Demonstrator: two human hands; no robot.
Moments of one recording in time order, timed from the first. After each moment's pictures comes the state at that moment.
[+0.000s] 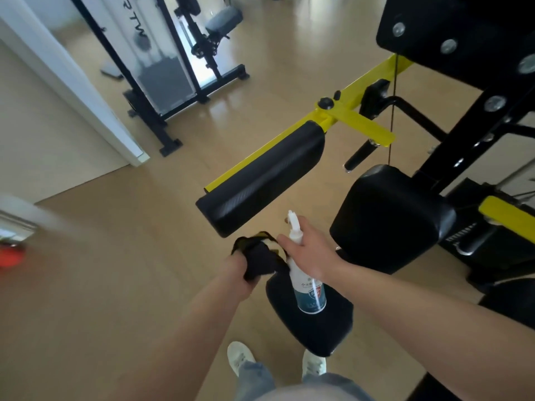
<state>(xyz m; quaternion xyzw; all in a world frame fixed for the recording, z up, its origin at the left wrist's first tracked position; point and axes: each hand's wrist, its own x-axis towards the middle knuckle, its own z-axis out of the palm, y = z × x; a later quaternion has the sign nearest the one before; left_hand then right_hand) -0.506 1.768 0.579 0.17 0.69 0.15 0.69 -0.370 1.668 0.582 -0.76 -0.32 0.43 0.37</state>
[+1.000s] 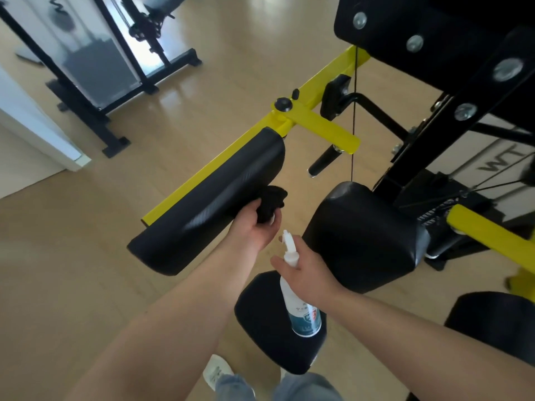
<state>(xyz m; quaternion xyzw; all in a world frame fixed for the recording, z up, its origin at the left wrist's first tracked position) -0.332 1.817 0.565 0.02 0.52 0.16 0.84 -0.321 1.651 0.548 -0.79 -0.23 0.43 0.38</state>
